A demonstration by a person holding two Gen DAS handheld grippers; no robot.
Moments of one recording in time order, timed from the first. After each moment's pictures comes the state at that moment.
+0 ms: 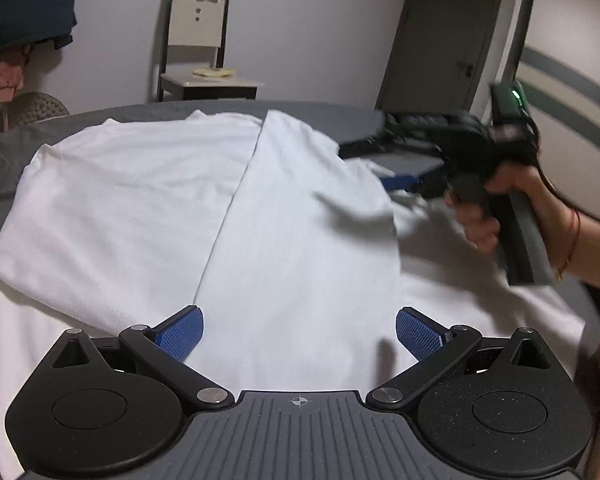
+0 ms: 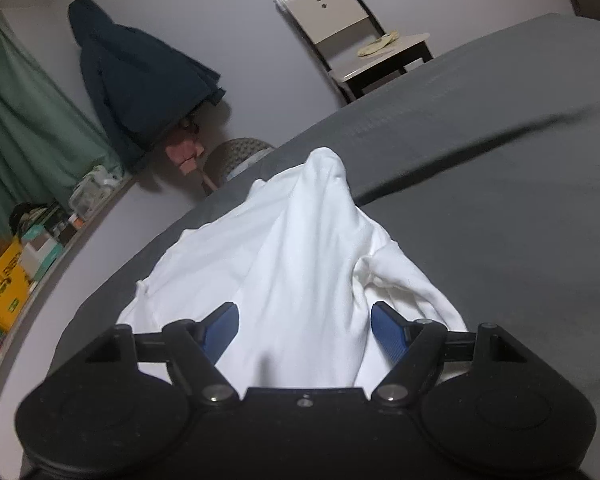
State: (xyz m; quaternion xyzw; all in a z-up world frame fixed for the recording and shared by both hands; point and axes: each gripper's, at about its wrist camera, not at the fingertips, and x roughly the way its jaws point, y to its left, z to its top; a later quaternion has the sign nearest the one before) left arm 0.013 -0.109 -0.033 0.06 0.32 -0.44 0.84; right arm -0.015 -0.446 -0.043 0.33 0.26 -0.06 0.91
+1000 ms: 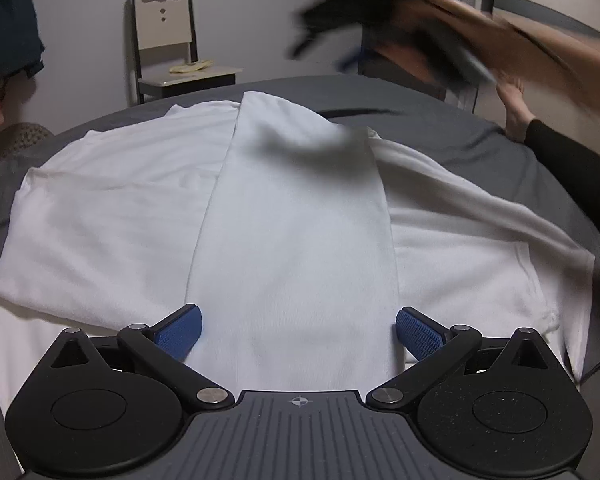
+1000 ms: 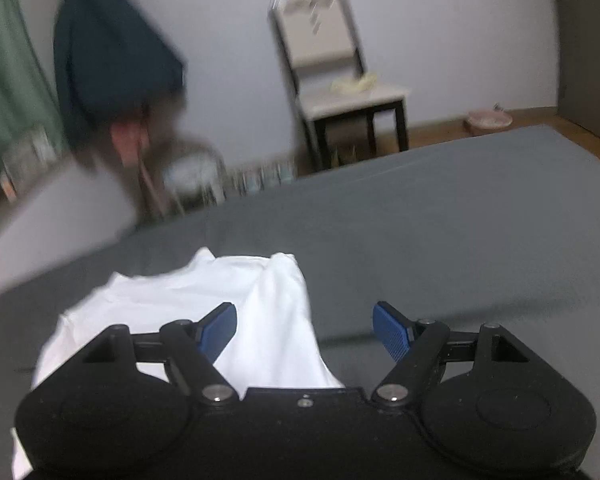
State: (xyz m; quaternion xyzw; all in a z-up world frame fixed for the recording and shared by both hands) left arm -0.006 -0.110 -0.031 0.15 0.31 -0.45 0.82; right arm 0.101 -0.464 0.052 0.16 0.34 -0.15 0.91
